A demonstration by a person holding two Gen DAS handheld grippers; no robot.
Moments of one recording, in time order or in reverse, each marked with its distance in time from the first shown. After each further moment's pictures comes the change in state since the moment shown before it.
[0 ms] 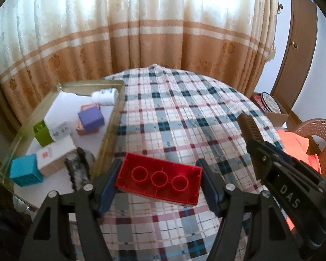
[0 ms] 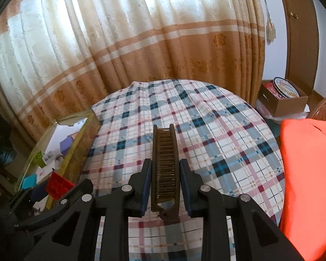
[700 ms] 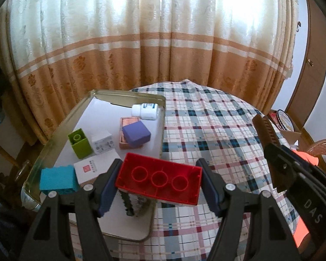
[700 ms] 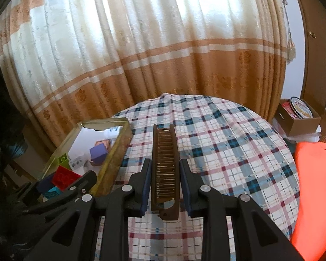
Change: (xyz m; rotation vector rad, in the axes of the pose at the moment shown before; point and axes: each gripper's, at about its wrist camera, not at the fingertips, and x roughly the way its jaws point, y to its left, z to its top) left arm -0.012 0.063 0.017 -0.084 -0.052 0.079; right arm -0.014 0.061 0.015 -0.096 -0.051 0.078
